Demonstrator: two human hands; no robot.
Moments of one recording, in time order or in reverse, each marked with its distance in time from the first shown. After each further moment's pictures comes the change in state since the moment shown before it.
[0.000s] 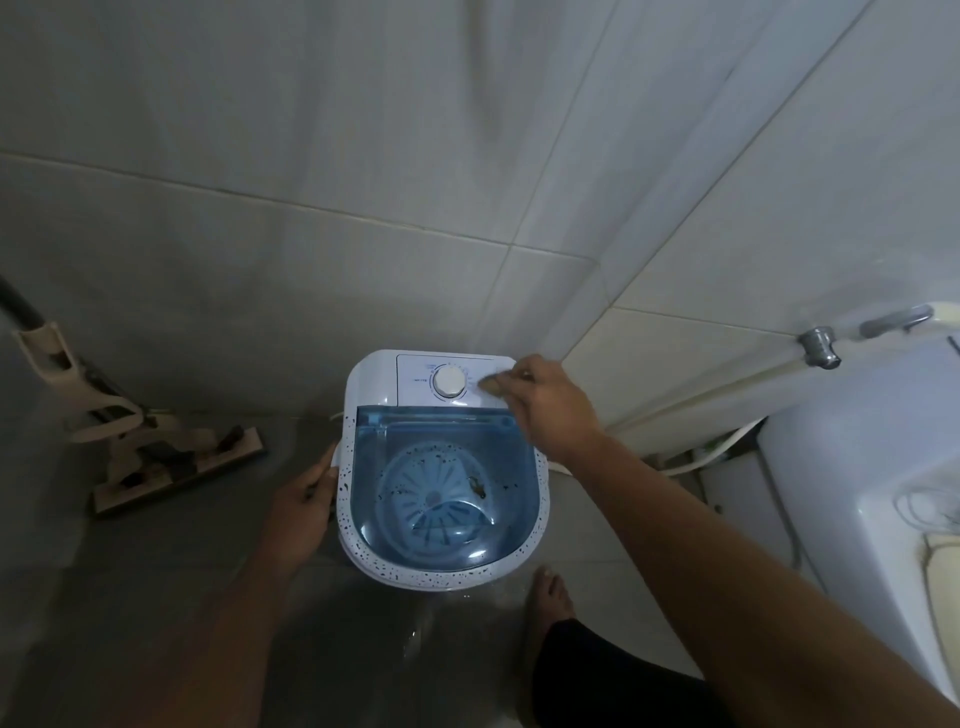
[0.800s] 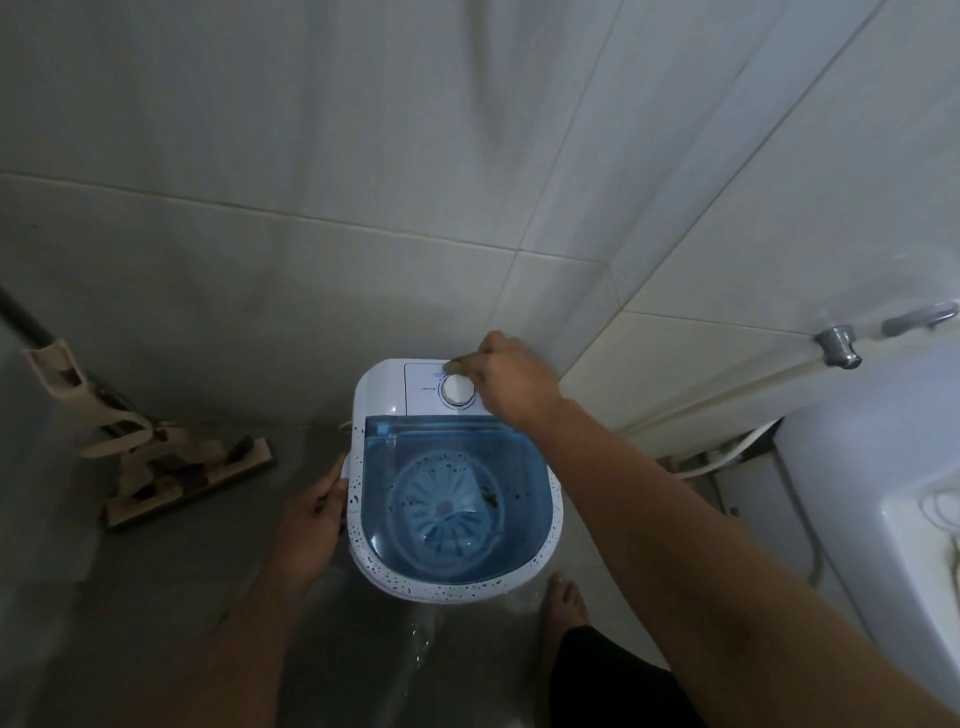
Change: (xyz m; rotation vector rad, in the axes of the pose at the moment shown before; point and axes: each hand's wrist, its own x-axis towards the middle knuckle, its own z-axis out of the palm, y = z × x) left_hand -0.001 0.002 -0.001 0.050 0.013 -0.008; right_hand 0.069 -0.035 0.010 0.009 -0.266 0.080
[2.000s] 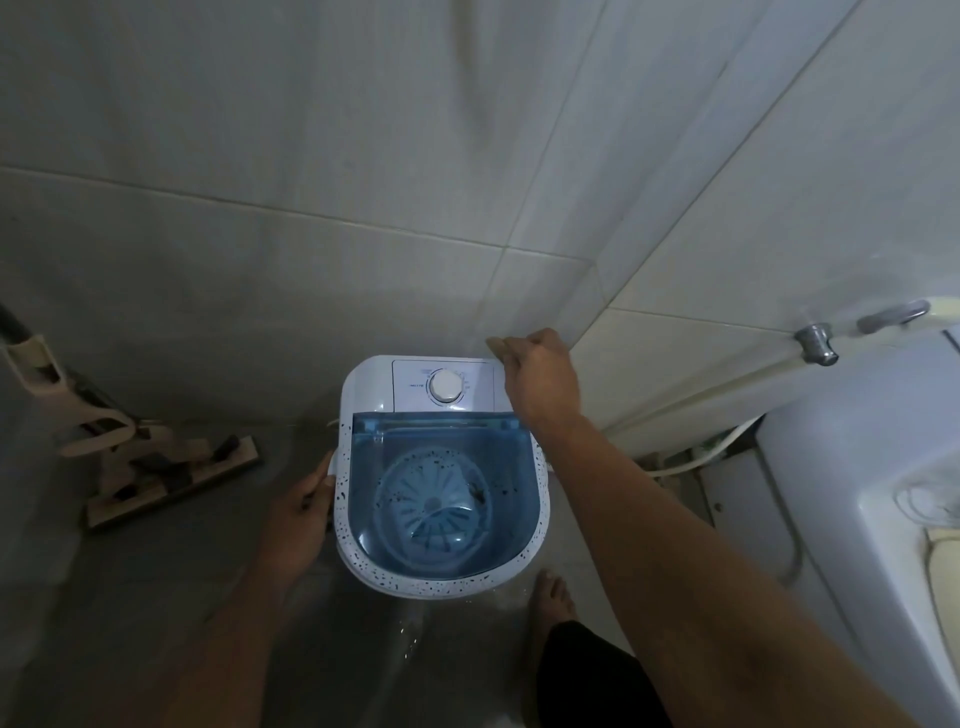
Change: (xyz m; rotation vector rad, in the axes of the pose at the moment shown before) left_hand -0.005 0.008 0.002 -0.040 0.000 0.001; right_hand -0.021 0.027 0.007 0.162 0.348 0.369
